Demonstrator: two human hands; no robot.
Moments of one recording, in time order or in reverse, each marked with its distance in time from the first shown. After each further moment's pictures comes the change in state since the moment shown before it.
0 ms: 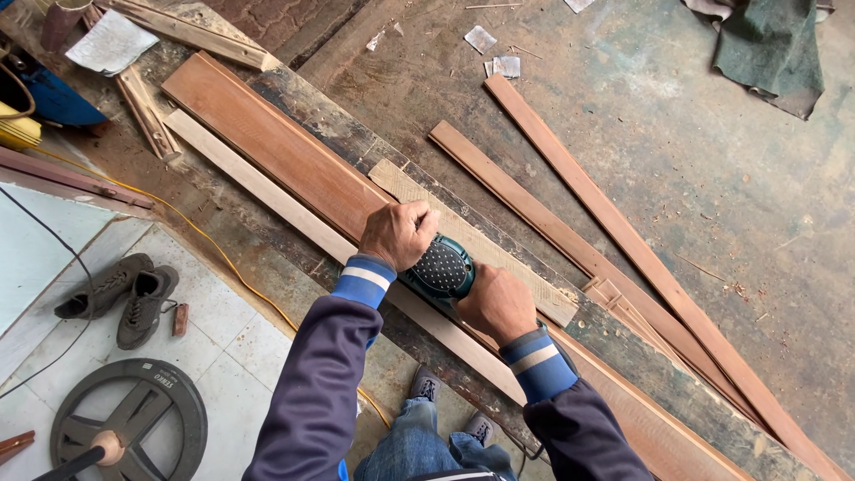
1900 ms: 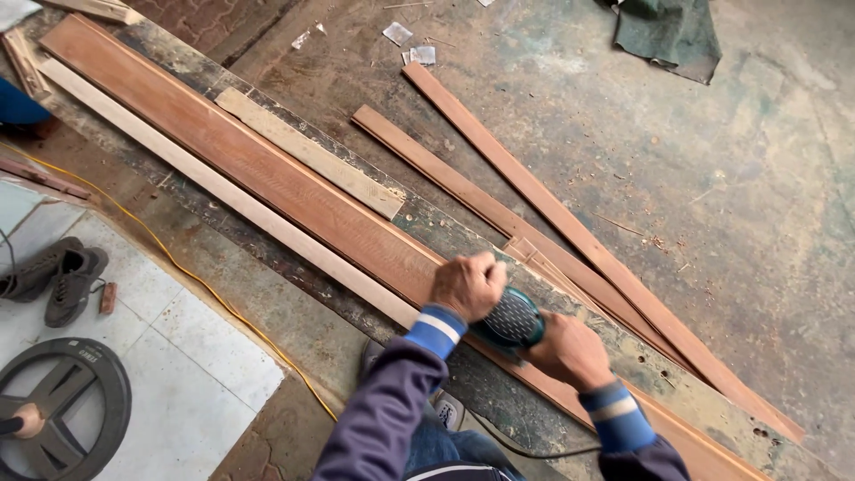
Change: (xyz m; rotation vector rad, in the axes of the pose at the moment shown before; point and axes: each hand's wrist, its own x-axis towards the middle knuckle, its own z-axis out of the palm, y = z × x) left_hand -0.169 0.280 0.350 -0.069 -0.103 0.071; right_hand -0.268 0.396 -0.022 -0.069 -0.188 0.211
